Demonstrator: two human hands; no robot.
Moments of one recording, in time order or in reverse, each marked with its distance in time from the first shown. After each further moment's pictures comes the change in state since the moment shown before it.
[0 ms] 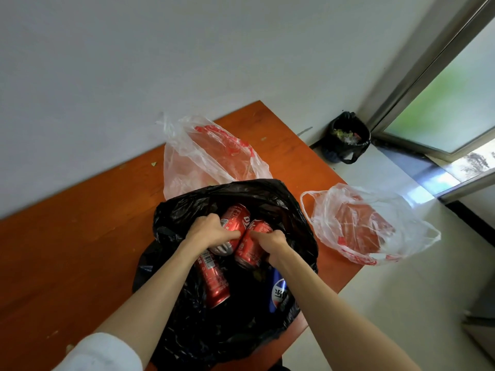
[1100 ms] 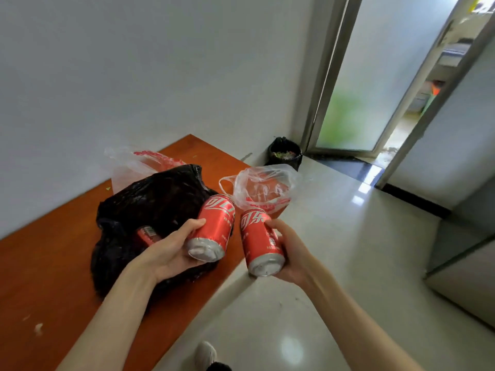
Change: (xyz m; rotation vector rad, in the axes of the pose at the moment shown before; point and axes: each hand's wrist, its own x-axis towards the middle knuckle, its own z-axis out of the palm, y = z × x) left_hand -0.250 0.061 0.092 -1.120 -0.372 0.149; right_hand -0.183 0.171 -0.211 0.703 -0.554 -0.203
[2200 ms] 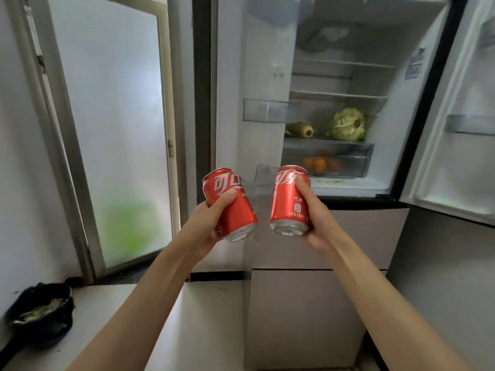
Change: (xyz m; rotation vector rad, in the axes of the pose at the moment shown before) left_hand 0.059 0.004 0.776 0.247 -0.811 0.396; right_hand -0.468 -0.359 -0.412 0.053 0.661 -1.123
